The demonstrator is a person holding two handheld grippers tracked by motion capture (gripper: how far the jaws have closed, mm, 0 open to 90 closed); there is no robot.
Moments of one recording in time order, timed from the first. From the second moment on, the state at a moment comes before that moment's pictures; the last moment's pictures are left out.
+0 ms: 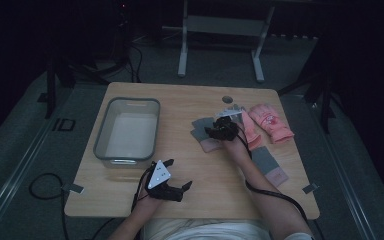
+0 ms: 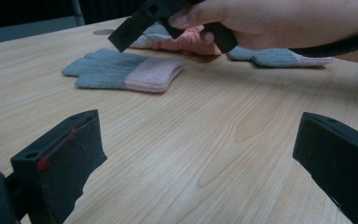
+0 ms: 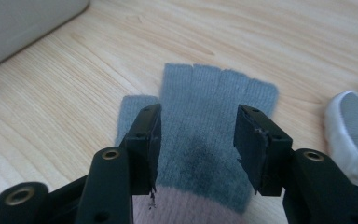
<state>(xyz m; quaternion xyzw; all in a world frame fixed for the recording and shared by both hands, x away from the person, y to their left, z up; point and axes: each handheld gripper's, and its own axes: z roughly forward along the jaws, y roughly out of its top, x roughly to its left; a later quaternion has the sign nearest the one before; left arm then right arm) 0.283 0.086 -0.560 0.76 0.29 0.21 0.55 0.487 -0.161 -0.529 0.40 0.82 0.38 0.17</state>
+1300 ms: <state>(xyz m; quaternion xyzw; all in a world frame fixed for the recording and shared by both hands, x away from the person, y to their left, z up) 0.283 0.086 -0.560 0.76 0.29 0.21 0.55 0.480 -0.146 -0.531 0.43 0.81 0.33 0.20</state>
